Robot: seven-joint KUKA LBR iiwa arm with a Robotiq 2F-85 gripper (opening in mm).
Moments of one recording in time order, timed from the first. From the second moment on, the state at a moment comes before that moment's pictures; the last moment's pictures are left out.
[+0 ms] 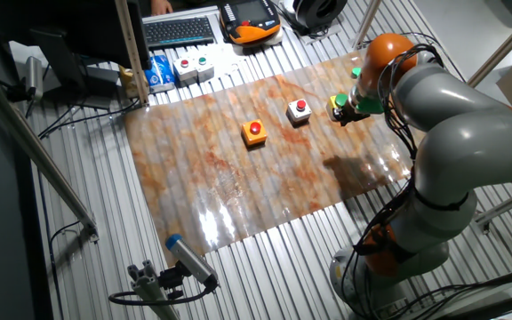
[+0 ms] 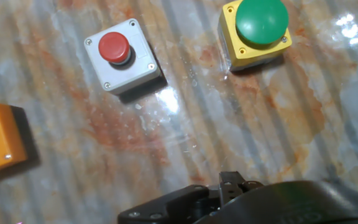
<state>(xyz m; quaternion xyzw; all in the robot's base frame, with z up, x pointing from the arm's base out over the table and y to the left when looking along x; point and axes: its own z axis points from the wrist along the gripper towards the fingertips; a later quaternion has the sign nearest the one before) 0.472 -0.095 0.201 0.16 0.99 0.02 0.05</state>
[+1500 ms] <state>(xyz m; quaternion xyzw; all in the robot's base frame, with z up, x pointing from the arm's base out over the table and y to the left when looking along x) 0.472 -0.095 0.201 0.20 0.98 0.03 0.03</state>
